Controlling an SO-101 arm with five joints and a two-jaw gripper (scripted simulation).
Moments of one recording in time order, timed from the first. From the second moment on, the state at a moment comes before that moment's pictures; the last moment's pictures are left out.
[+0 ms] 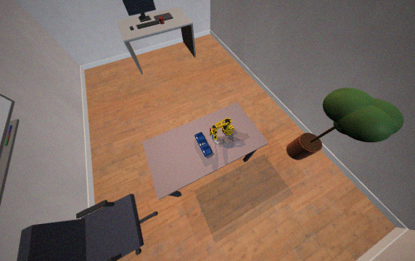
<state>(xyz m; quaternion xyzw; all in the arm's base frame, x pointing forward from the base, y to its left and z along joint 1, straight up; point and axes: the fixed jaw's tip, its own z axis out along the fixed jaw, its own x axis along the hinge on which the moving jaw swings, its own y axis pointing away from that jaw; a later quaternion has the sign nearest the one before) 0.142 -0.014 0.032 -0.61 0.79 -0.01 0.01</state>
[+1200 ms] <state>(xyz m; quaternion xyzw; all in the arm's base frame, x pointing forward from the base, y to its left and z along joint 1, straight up) 0.139 -0.013 0.007 -0.61 0.79 0.00 0.00</state>
